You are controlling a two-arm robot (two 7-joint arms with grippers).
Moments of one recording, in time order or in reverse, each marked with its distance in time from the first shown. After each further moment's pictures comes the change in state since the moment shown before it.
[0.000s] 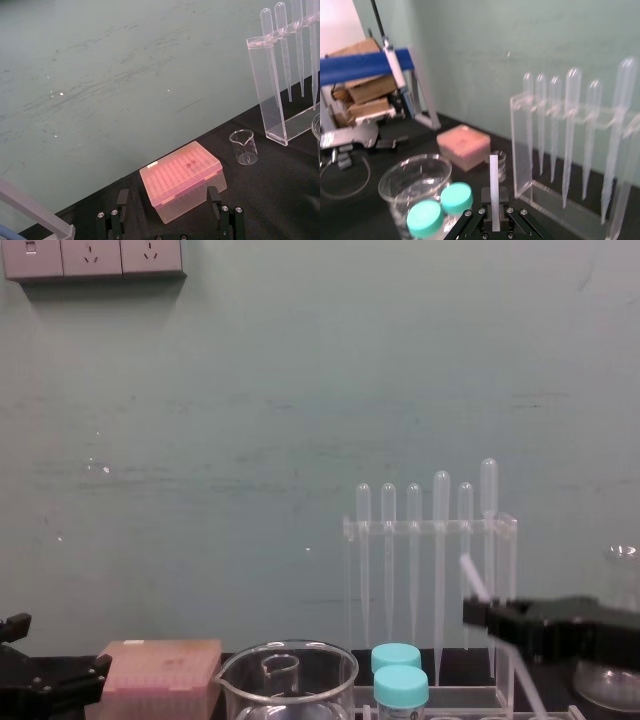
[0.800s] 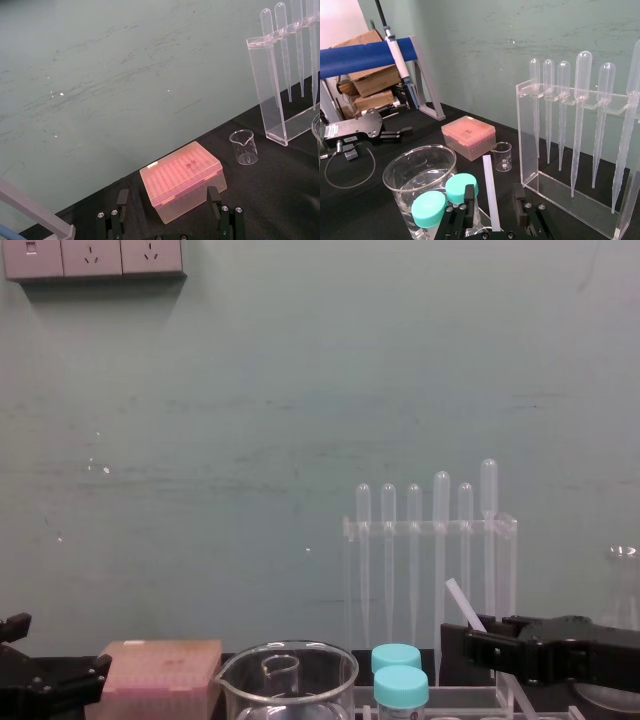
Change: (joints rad) left arm 0.000 0.000 0.000 0.000 0.000 0.000 0.000; right arm 0.010 0.004 -0.019 0.010 0.008 0.031 0.011
